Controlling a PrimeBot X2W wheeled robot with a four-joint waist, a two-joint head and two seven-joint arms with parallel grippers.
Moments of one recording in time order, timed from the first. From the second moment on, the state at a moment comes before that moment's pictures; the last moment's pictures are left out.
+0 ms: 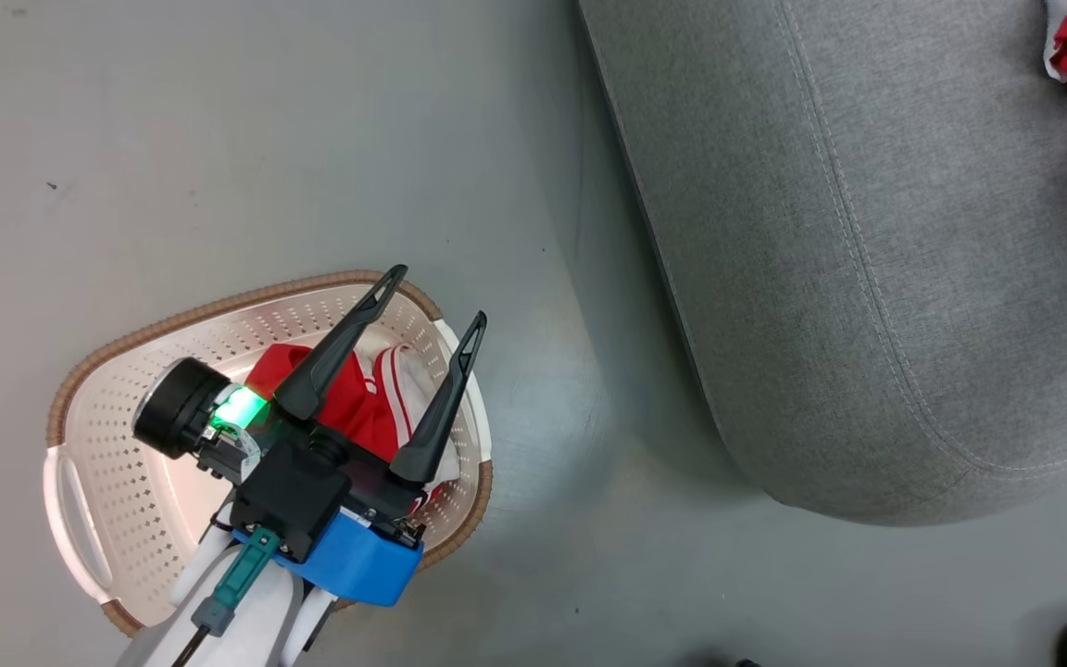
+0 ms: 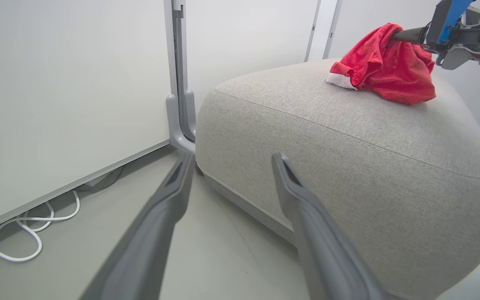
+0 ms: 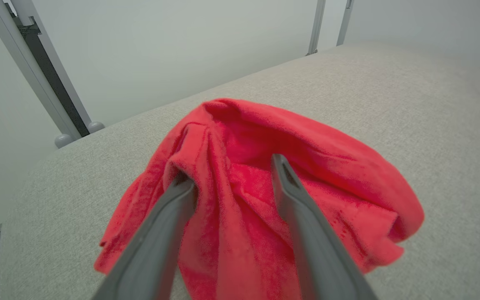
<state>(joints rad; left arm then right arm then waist) -0.31 0.31 -0.47 -0.01 -0.10 -0.11 -0.26 -0.99 -0.32 -0.46 0.99 0.22 0.13 -0.26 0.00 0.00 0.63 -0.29</state>
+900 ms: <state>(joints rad) -0.14 0.14 -0.36 0.15 -0.17 -0.11 -0.26 -0.71 -0.33 -0.32 0.93 0.10 0.13 -0.26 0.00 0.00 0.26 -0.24</state>
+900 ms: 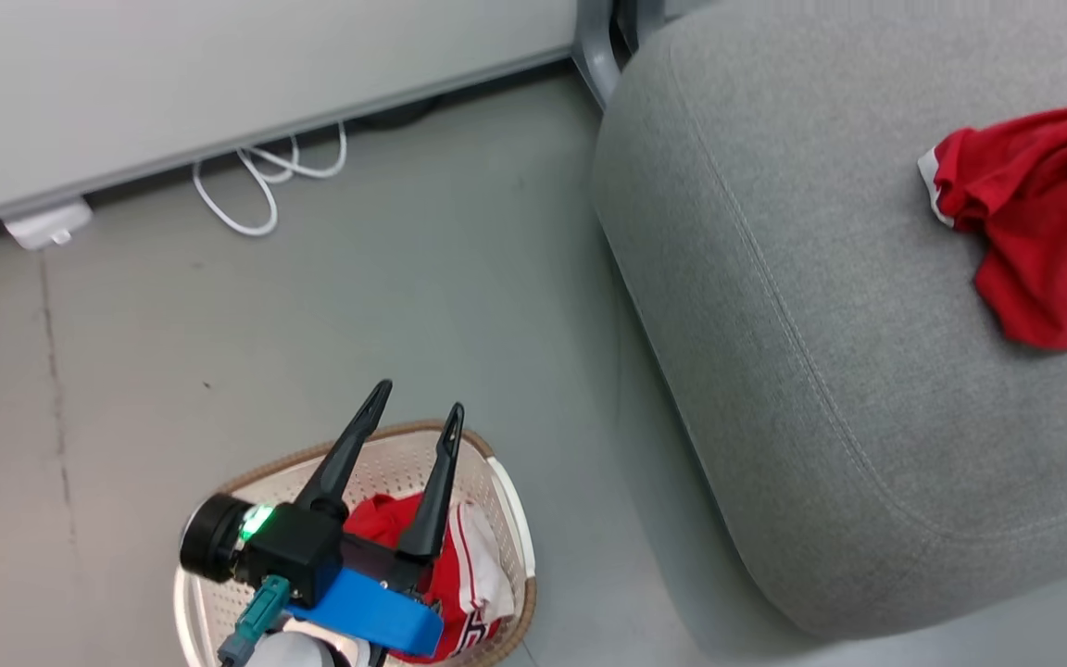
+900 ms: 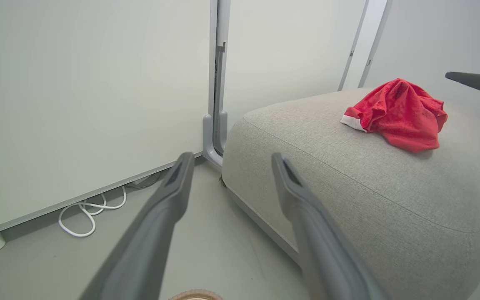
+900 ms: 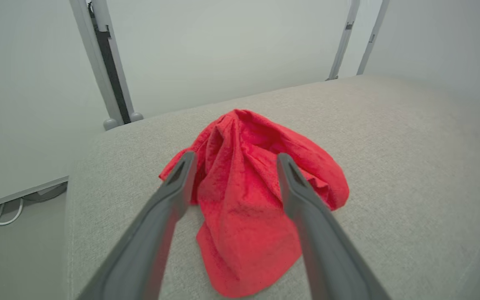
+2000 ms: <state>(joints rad) 0.03 0.05 -0.09 0.32 -0.18 -0.11 -0.26 0.02 -0.08 -0.16 0.14 0.05 0.13 -0.12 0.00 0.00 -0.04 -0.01</state>
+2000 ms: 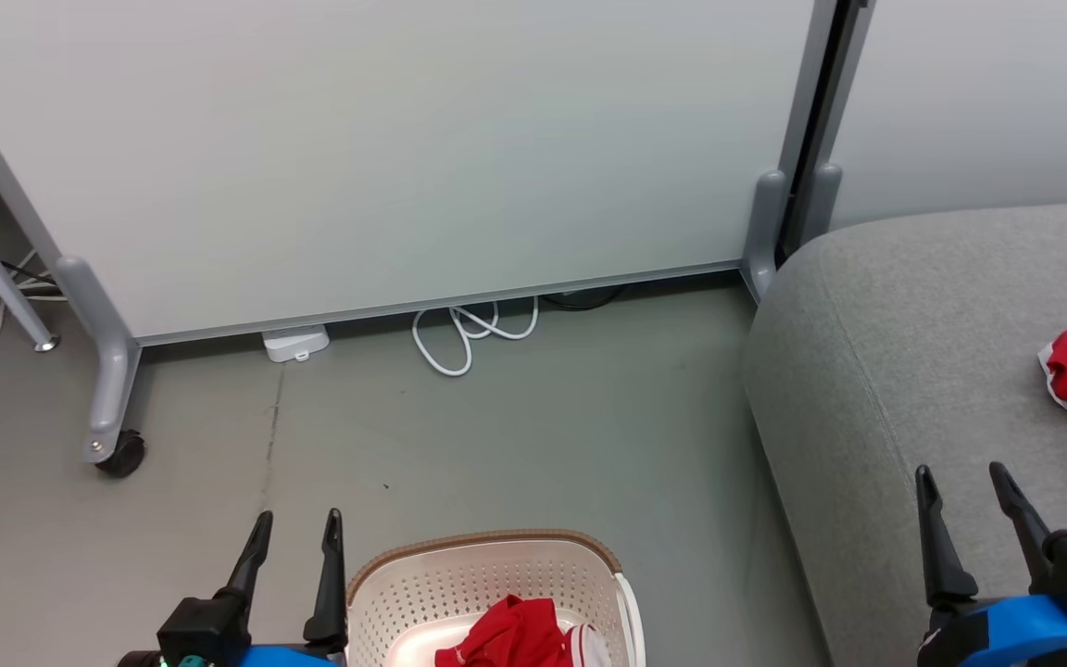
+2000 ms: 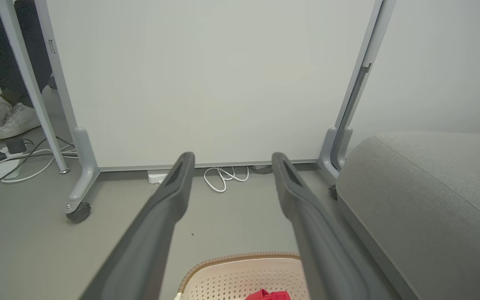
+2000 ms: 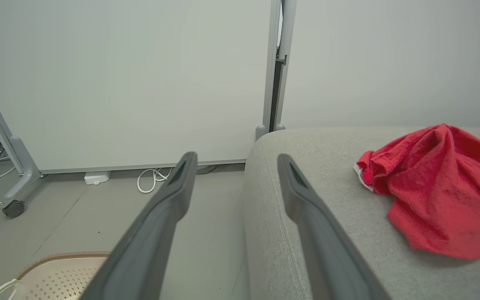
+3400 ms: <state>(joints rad) 0.05 0.05 -0.08 0.35 -0.17 -0.11 -0.26 0.09 -0.05 -0.10 0.12 0.09 0.13 -0.14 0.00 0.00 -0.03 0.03</state>
